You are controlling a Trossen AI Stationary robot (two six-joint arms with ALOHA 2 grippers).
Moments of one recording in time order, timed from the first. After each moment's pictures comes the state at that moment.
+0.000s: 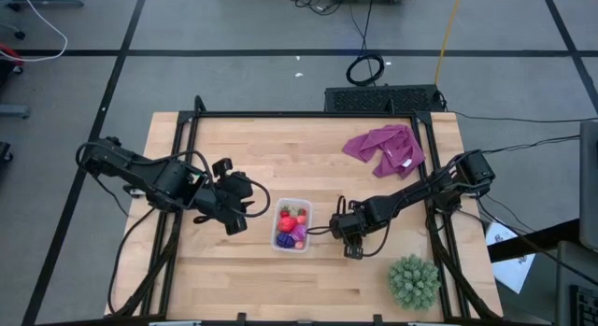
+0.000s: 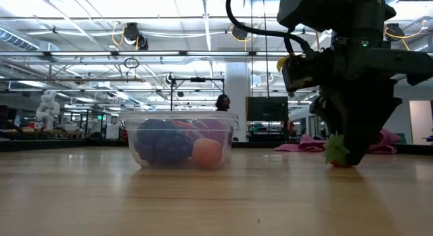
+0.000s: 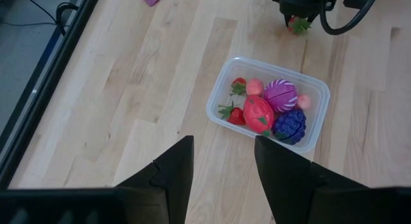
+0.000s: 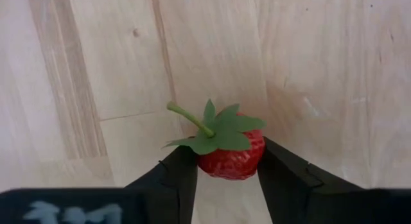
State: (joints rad) left arm -0.39 1.39 1.53 -1.23 -0.45 -0.53; right arm 0.31 1.74 0.95 -0.54 -0.05 0.49
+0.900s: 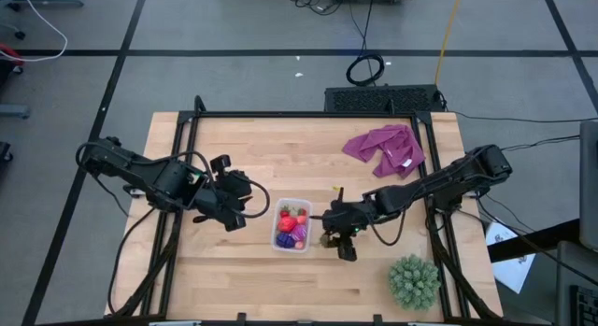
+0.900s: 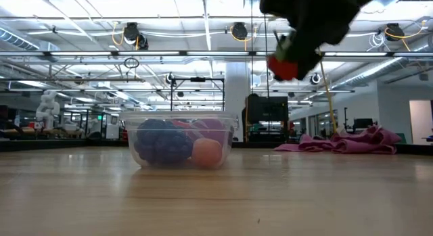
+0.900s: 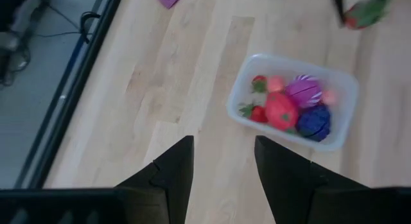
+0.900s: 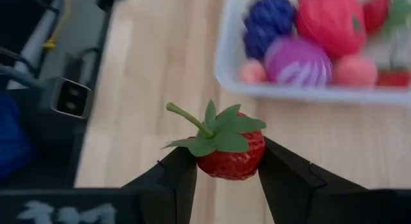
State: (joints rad) left arm -0.39 1.39 1.53 -1.26 -0.51 -0.49; right arm 0.28 1.57 0.96 -0.23 -0.15 0.39
